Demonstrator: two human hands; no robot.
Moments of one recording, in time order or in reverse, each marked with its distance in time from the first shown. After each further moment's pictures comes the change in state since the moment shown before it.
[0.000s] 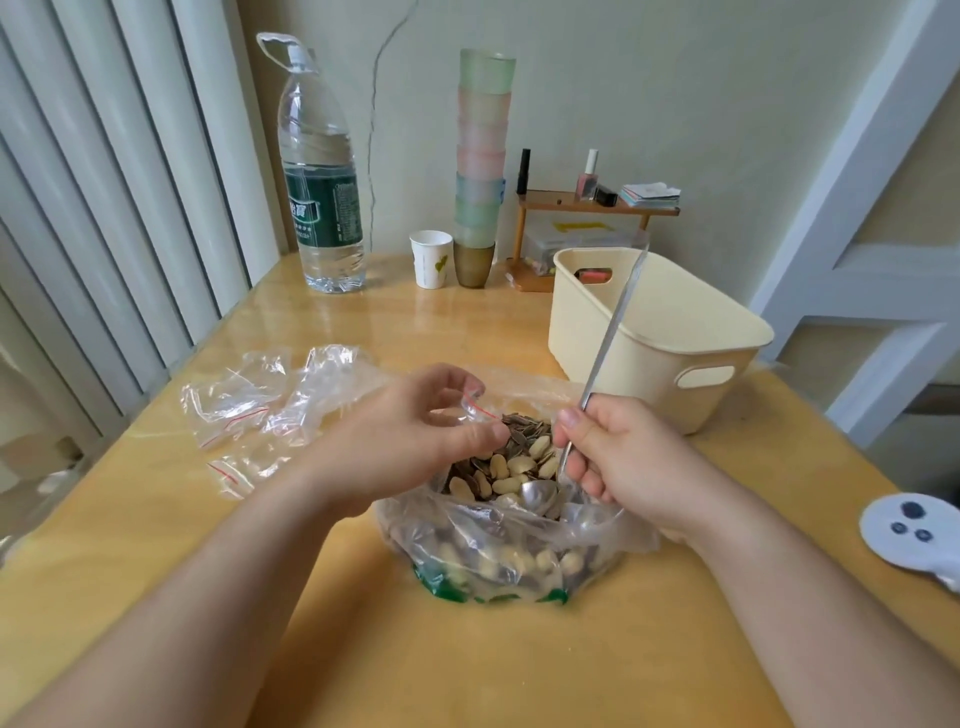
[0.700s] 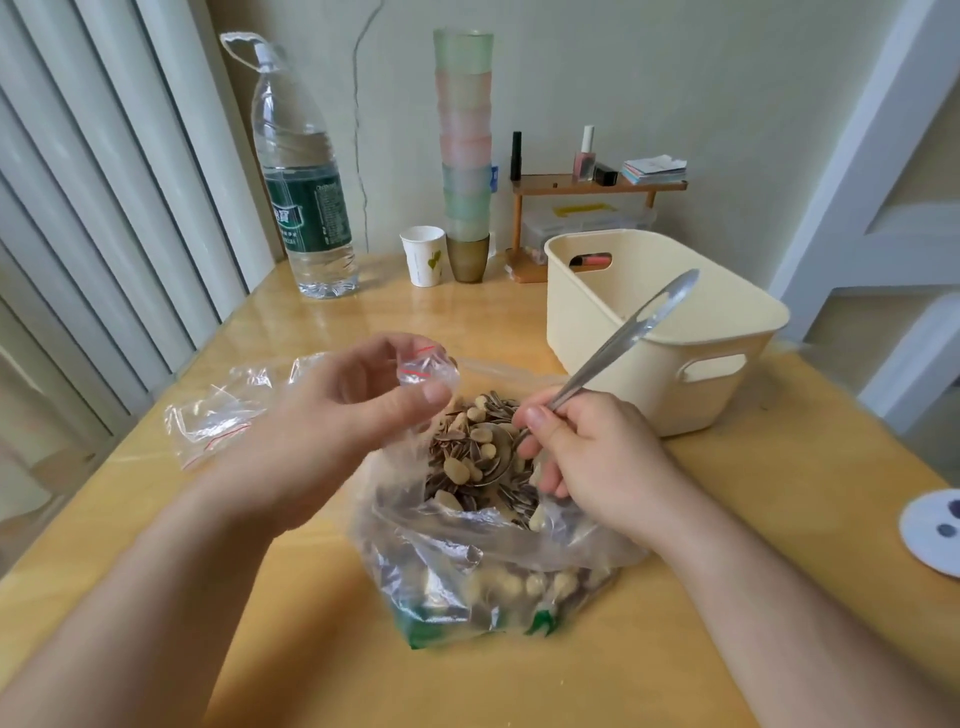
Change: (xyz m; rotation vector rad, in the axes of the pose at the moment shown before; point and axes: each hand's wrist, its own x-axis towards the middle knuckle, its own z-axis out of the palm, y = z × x) left_hand -0.004 0.012 -0.013 -0.322 0.039 0.157; right_hand 0.015 0.005 0.011 -0.108 0.073 -0.162
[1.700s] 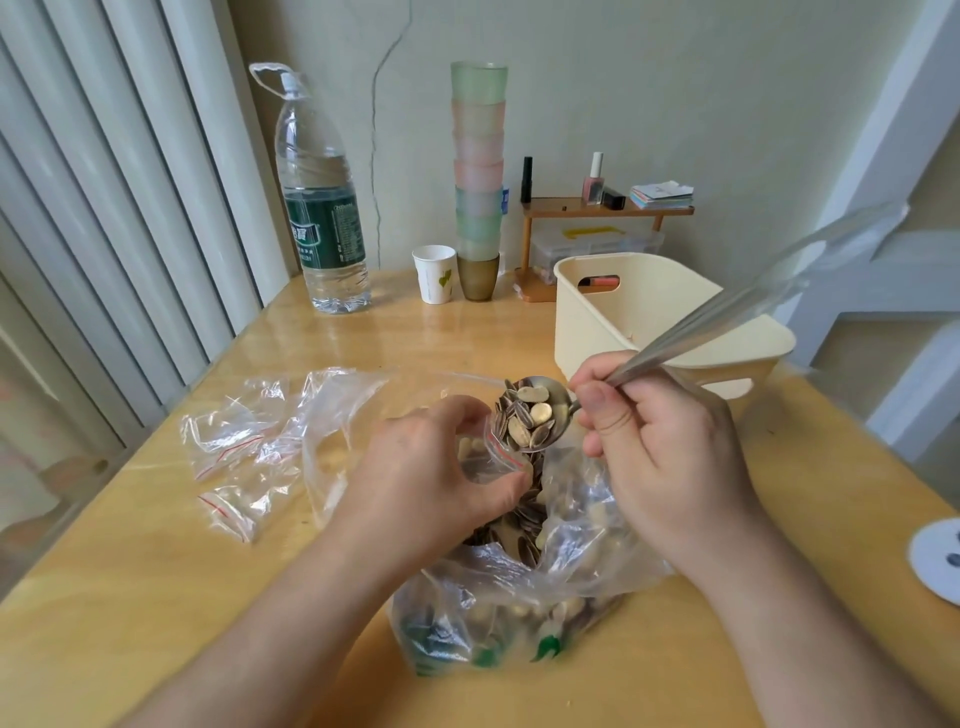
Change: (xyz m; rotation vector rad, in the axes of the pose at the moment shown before) left_hand 0.003 -0.023 0.053 0.958 0.255 0.130; right_hand -0.013 -0.012 -0.026 -0.056 0.443 -0.604
